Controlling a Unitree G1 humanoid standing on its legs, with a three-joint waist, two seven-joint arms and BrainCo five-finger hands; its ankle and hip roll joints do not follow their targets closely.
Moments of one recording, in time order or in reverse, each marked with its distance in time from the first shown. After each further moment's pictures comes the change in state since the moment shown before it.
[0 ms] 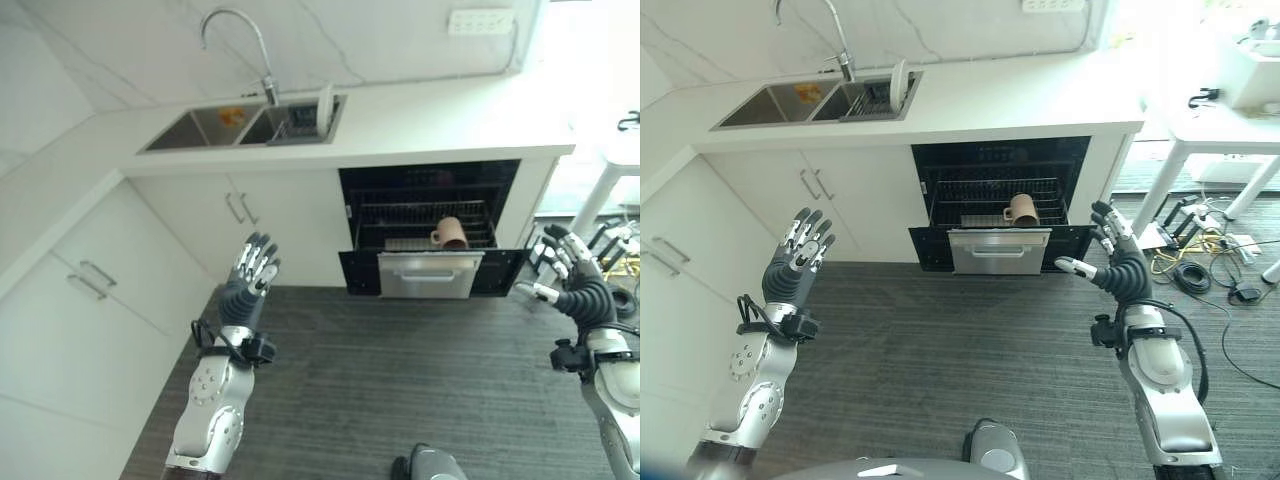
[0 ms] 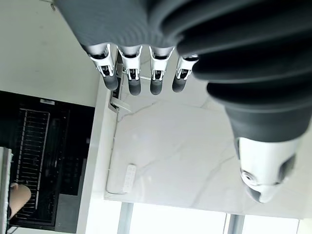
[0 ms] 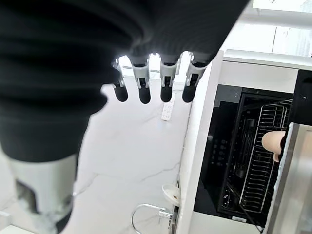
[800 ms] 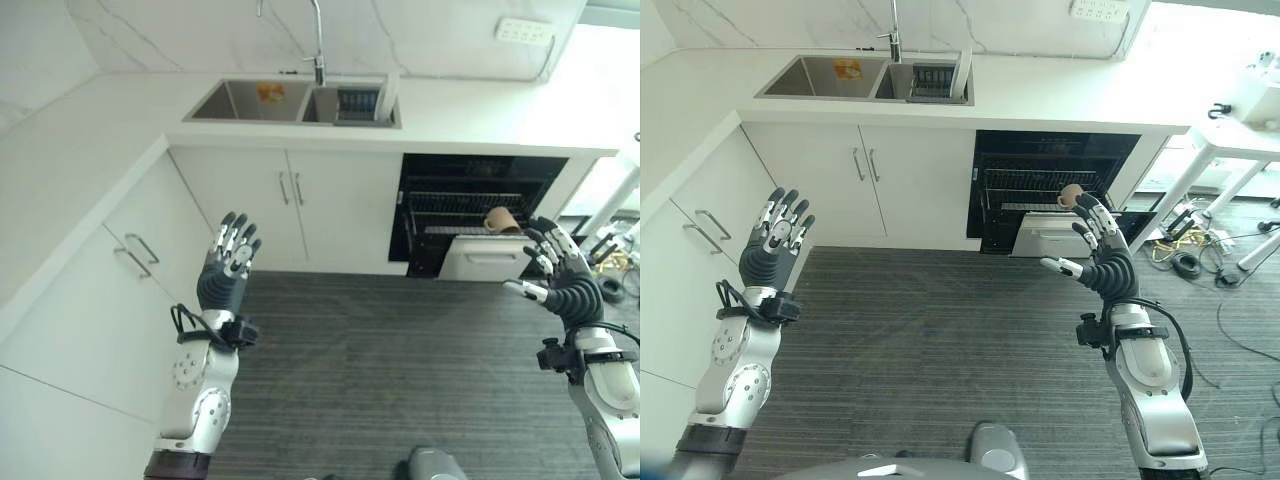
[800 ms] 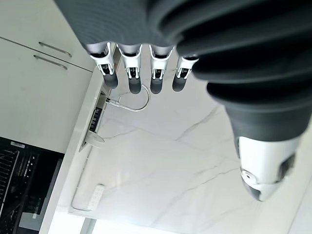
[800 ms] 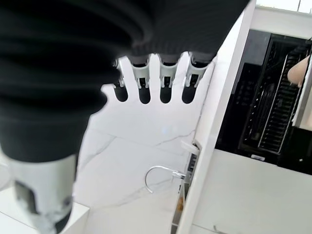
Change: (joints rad) left arm -0.104 0.032 0.052 0.028 -0.066 0.004 -0.023; right arm -0.009 0.065 0.043 -0.066 -0.011 0.017 0.002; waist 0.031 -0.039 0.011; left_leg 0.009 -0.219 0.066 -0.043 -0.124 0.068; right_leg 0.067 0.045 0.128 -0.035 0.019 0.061
